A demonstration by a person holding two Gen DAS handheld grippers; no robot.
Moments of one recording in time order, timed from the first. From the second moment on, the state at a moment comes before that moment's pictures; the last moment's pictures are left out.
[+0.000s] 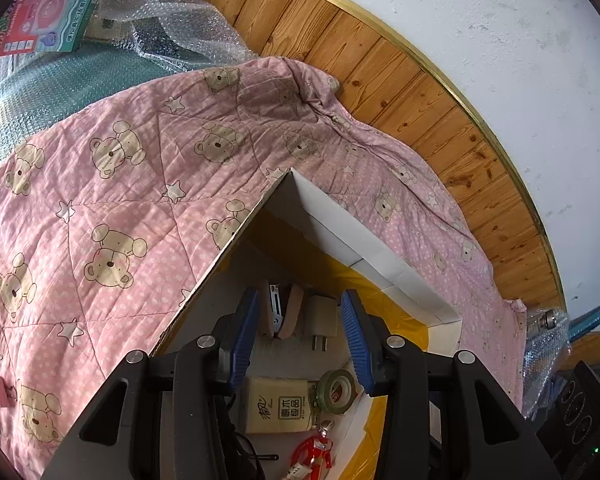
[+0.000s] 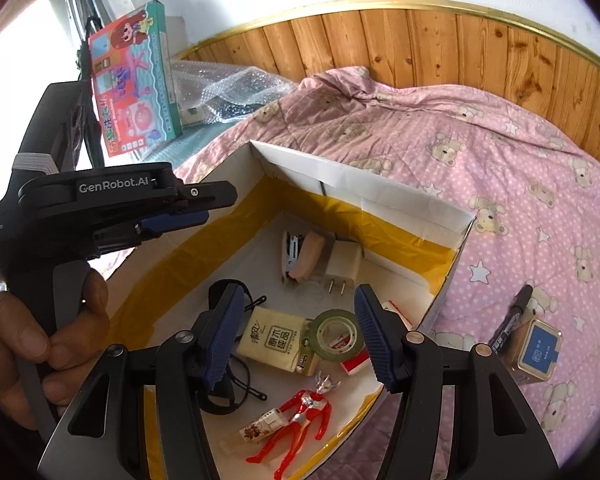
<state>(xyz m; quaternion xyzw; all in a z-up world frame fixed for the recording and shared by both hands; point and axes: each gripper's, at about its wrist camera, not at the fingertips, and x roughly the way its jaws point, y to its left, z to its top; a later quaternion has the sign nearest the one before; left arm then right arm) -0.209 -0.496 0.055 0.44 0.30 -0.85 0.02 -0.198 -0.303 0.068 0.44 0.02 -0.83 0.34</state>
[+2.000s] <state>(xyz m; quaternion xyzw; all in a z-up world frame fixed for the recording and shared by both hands) -0.064 -0.306 0.118 0.46 0.17 -0.87 -0.04 -0.068 -0.140 0.108 0.41 -0.10 -0.84 0.34</state>
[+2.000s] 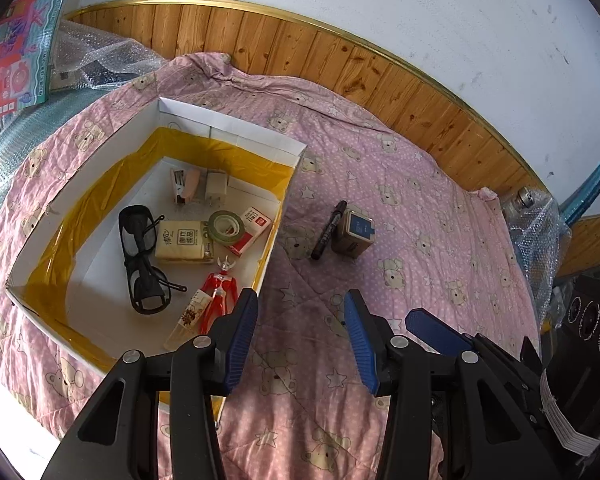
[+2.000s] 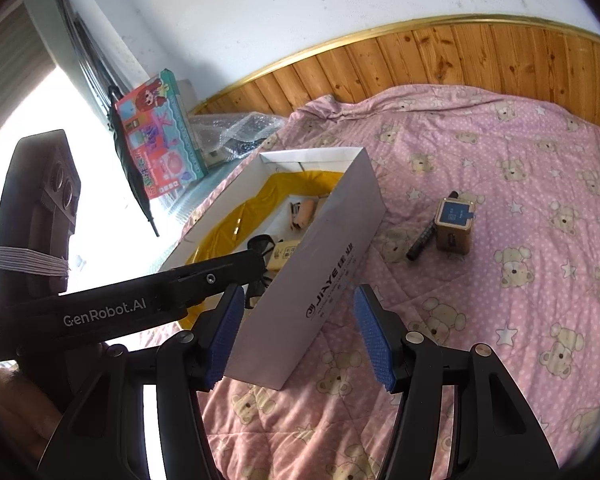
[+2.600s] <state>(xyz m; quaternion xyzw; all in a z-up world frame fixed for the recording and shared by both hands) -0.087 -0.250 0.098 0.49 0.12 -0.86 -0.07 -0.089 -0.090 0.076 0.43 -0.15 -0.84 0.30</state>
